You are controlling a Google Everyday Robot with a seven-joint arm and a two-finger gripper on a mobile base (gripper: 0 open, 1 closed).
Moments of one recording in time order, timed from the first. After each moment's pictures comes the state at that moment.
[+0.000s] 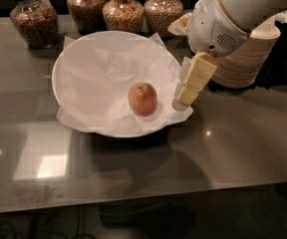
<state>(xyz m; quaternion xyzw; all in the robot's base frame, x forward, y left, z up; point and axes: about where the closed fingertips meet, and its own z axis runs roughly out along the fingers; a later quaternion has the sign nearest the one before) 0.501 -0.071 0.974 -0.68 0.66 0.09 0.29</state>
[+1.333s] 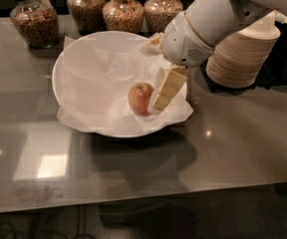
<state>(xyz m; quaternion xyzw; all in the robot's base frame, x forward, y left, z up) 0.516 -0.022 0.934 -0.72 0.62 0.16 0.28</state>
